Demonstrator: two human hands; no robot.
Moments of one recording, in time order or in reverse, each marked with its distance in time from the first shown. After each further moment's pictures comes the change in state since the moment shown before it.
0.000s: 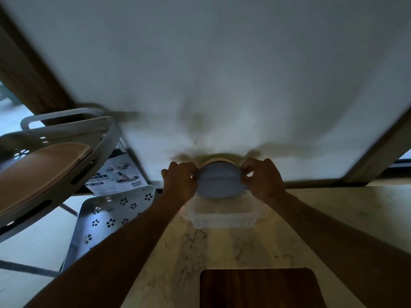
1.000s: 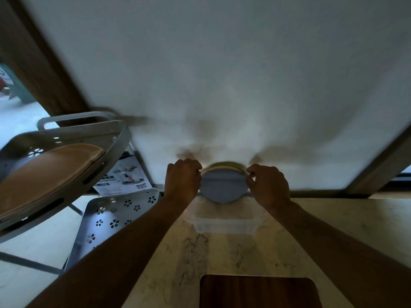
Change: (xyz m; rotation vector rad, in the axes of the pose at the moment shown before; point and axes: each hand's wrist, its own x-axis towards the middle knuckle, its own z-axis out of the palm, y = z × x) left_hand -0.001 0.004 -0.016 -0.017 0.251 0.167; right_hand -0.005 -0.012 -0.010 -0.182 0.090 -0.057
